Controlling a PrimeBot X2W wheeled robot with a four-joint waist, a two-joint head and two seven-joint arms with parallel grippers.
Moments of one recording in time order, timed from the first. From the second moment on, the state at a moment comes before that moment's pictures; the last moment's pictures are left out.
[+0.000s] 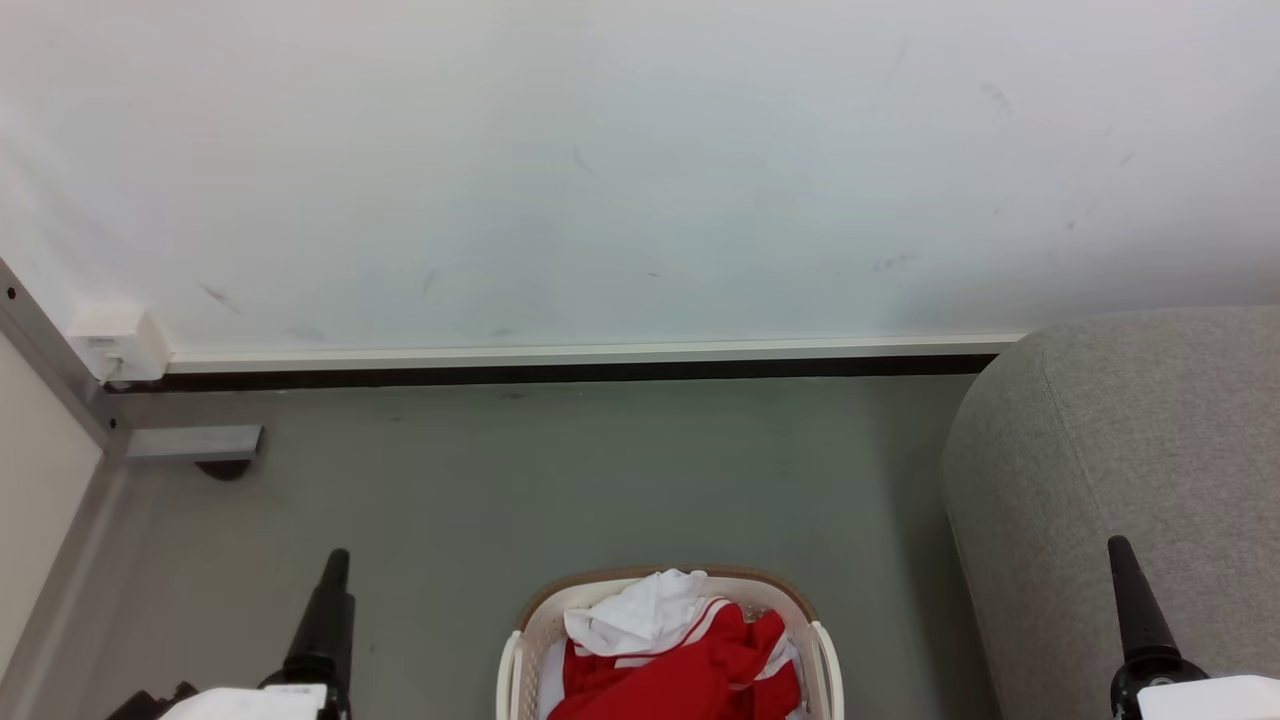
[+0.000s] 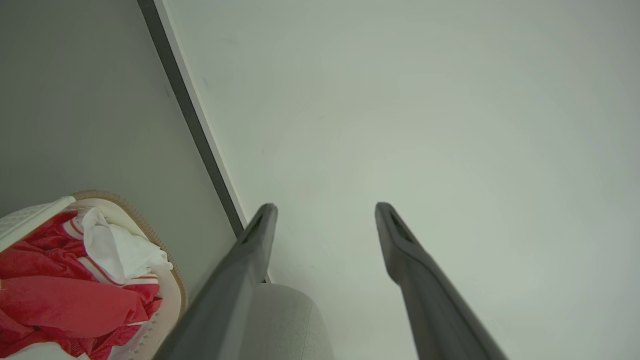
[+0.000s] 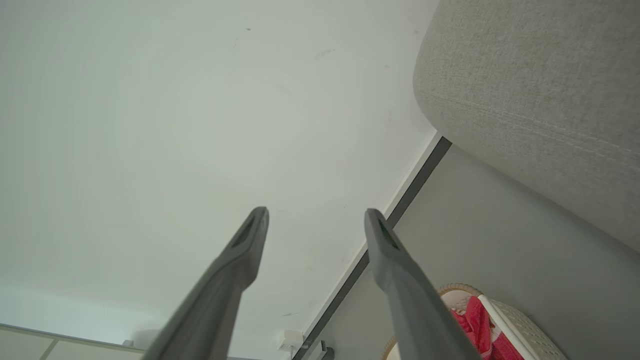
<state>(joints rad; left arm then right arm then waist) -0.07 0.04 0.05 0.24 -1.44 -0.08 0.03 -0.07 -0.04 -0.06 0.26 1.33 0.13 0.03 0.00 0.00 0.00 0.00</state>
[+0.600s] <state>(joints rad) -0.04 0.04 0.00 0.20 -1.05 -0.03 -0.04 -0.06 -0.04 -0.01 0.25 0.95 0.13 -0.04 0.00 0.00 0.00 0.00</state>
